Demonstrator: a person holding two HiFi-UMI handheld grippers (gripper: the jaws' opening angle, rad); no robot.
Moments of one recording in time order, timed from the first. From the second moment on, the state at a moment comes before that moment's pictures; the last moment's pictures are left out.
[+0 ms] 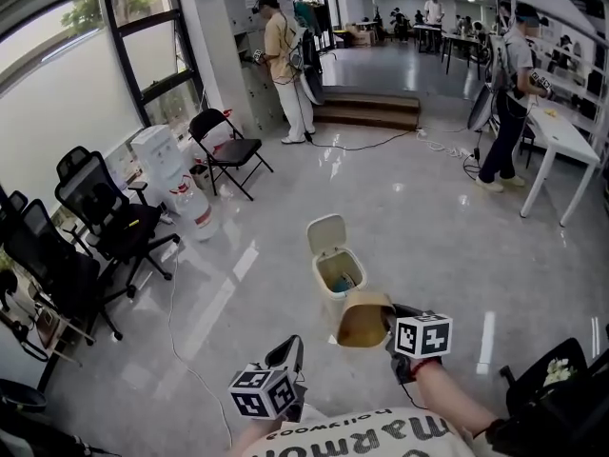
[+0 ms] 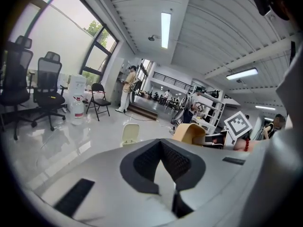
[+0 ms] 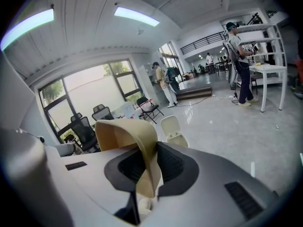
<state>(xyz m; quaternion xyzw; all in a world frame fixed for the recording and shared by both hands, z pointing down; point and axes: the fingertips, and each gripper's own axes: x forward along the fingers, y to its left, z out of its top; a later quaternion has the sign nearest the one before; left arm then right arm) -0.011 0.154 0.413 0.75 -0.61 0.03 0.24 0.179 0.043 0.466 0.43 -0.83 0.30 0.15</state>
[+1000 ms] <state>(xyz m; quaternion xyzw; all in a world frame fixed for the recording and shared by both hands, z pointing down) -0.095 -0.003 0.400 0.78 -0.58 0.04 0.23 0.102 -0.080 0.459 0.46 -0.81 0.32 0.16</state>
